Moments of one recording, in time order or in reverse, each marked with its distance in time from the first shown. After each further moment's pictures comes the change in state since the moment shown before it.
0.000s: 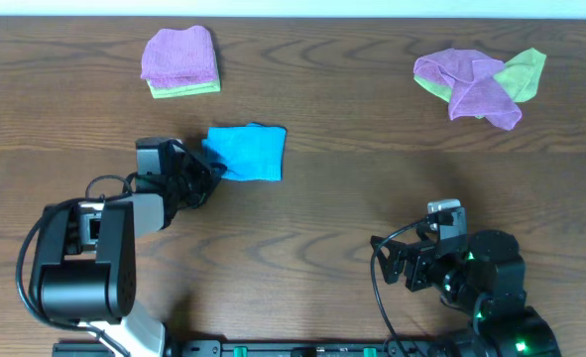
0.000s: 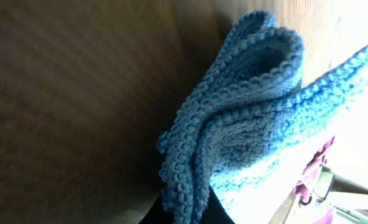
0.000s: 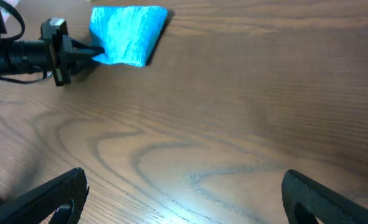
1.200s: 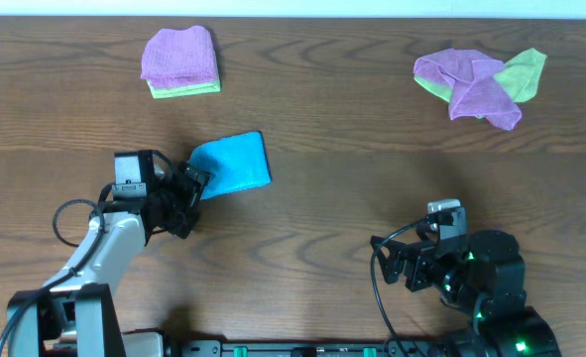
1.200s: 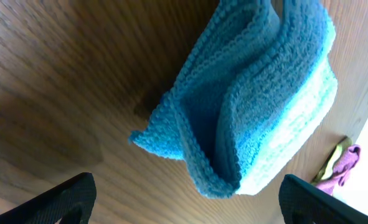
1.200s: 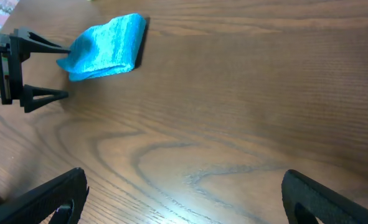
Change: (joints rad) left arm 0.053 -0.351 -0.011 -0.579 -0.095 -0.035; right arm 0.000 0.000 0.000 0.000 0.000 -0.001
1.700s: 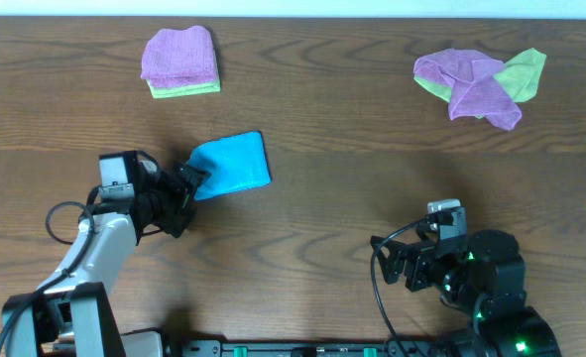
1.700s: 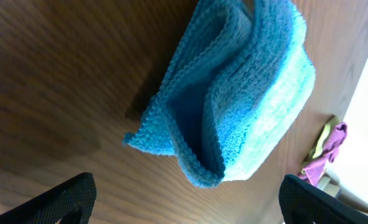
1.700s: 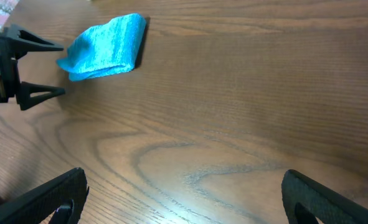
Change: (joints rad) left arm 0.069 -0.004 0.000 -0.006 0.101 0.117; right arm 0.000 0.000 0.000 0.000 0.000 0.000
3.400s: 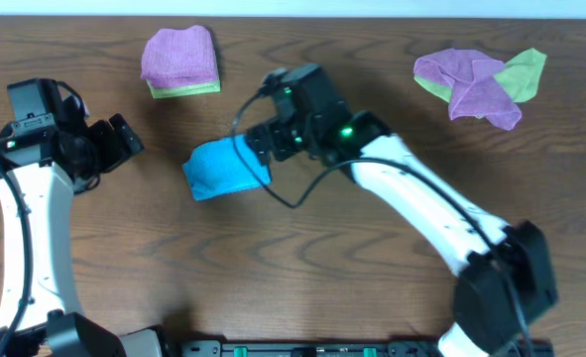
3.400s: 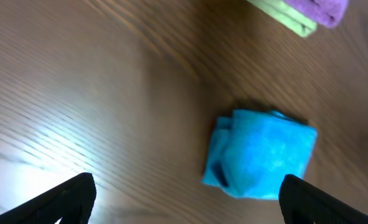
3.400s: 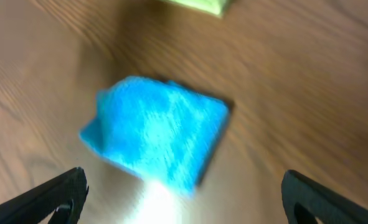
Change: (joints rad) left arm 0.172 0.005 0.653 -0.719 -0.328 0.616; right arm 0.389 1.295 0.971 0.133 0.131 -0.125
